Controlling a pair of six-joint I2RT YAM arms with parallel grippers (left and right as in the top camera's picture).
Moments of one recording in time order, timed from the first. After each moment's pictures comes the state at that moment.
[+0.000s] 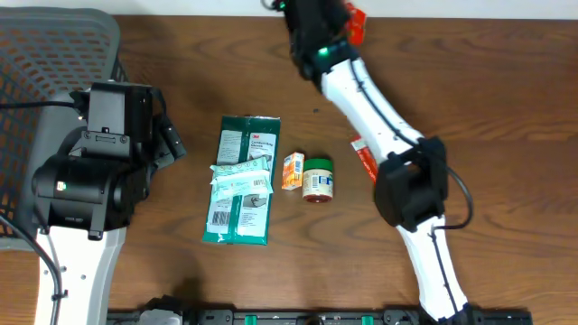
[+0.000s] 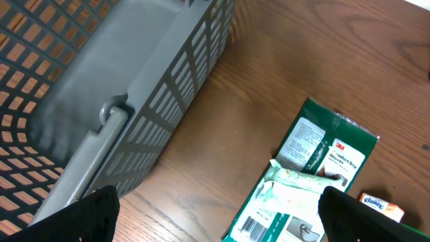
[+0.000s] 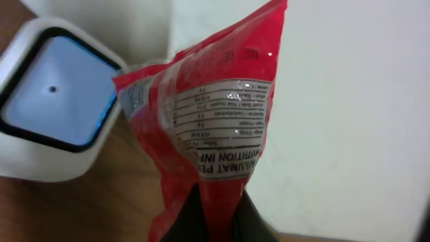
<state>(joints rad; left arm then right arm) -0.14 1.21 1.52 -1.32 -0.36 -0.52 0.52 2.43 2.28 -0.40 0.78 -0.76</state>
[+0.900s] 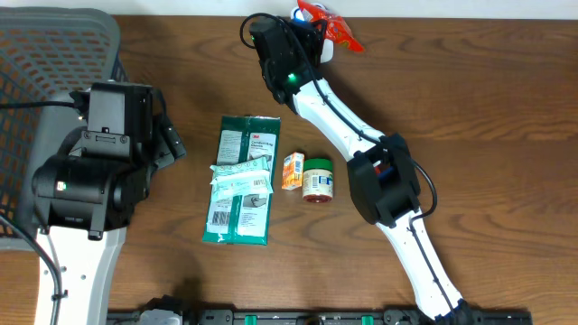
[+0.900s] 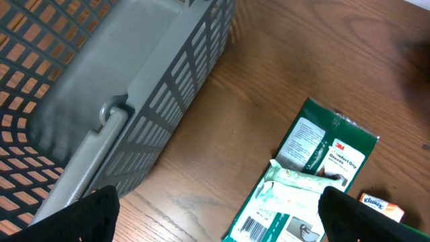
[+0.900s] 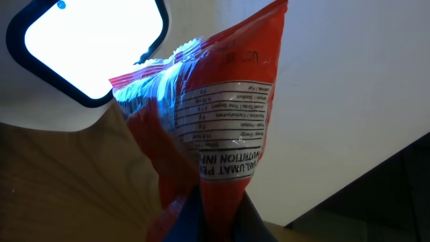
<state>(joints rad) -0.14 1.21 1.52 -1.32 -0.36 -0.52 0.59 2.58 2.28 -0.22 1.08 -1.20</state>
